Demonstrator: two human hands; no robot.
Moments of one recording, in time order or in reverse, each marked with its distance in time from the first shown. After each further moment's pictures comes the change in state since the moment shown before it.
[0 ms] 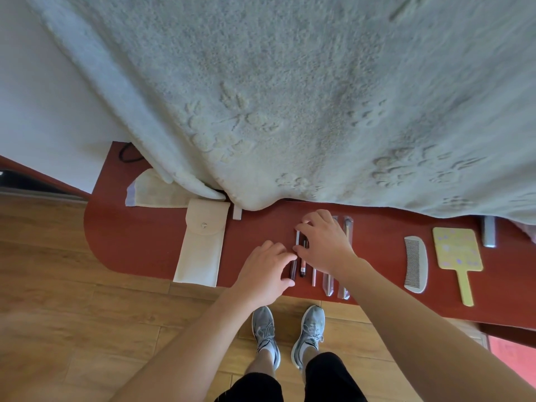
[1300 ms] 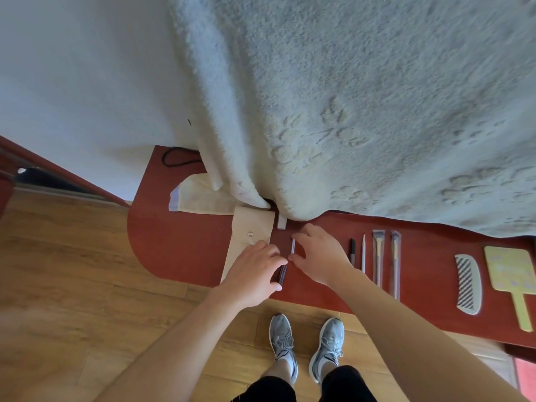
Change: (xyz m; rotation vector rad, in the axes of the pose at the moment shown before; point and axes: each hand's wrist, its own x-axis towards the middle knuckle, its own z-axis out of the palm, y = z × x) left_hand -0.040 -0.103 -0.047 0.091 -0.044 0.025; right_hand 0.045 -0.095 0.022 0.103 -0.068 -0.021
